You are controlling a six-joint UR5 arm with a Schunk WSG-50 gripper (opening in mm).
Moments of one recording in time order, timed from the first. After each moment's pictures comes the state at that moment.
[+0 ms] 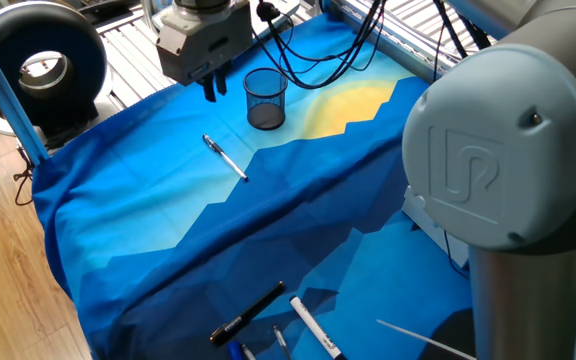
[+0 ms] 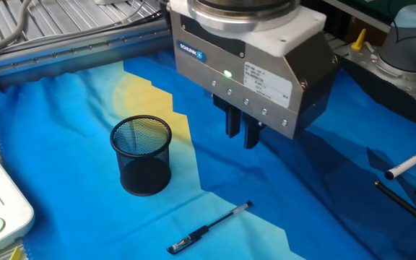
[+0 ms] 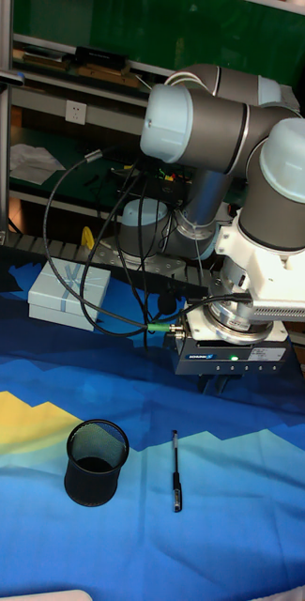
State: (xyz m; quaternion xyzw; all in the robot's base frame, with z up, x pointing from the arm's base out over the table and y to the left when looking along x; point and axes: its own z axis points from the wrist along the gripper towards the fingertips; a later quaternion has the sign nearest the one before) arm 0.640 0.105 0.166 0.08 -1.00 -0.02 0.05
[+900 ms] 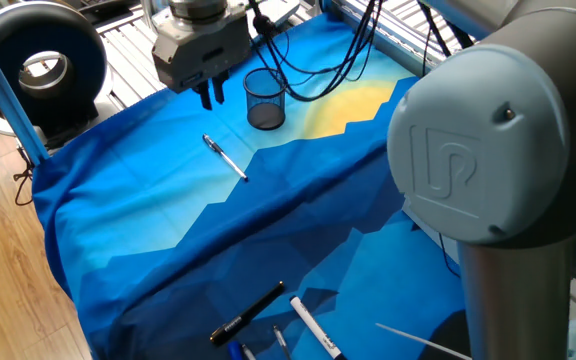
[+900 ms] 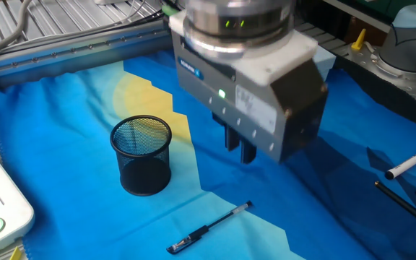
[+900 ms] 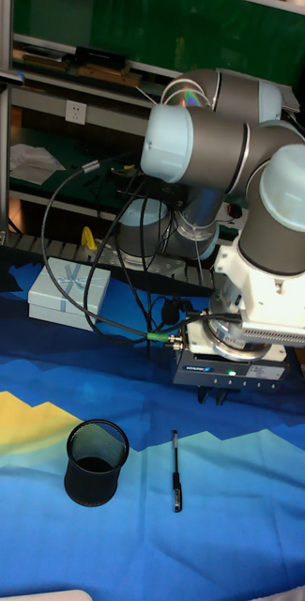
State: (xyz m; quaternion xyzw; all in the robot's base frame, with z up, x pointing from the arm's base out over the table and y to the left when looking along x) arm 0.646 0.113 0.140 0.01 -1.00 -0.02 0.07
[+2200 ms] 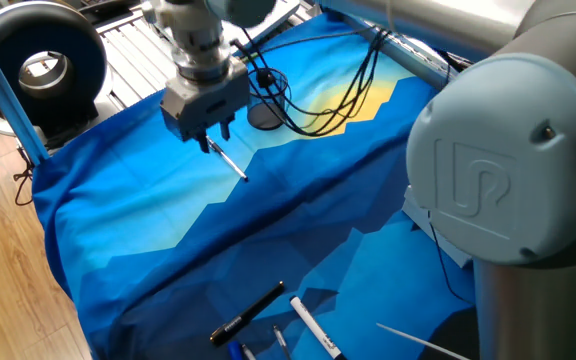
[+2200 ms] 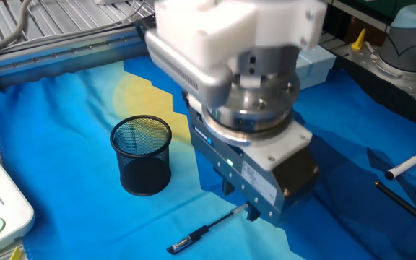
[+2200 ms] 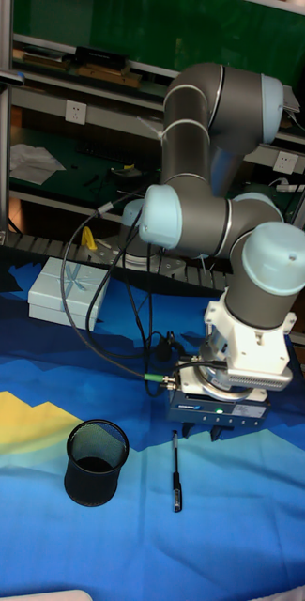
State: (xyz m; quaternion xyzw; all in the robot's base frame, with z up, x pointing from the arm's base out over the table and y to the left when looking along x) arm 0.638 0.117 0.051 0.02 -1.00 0.00 0.03
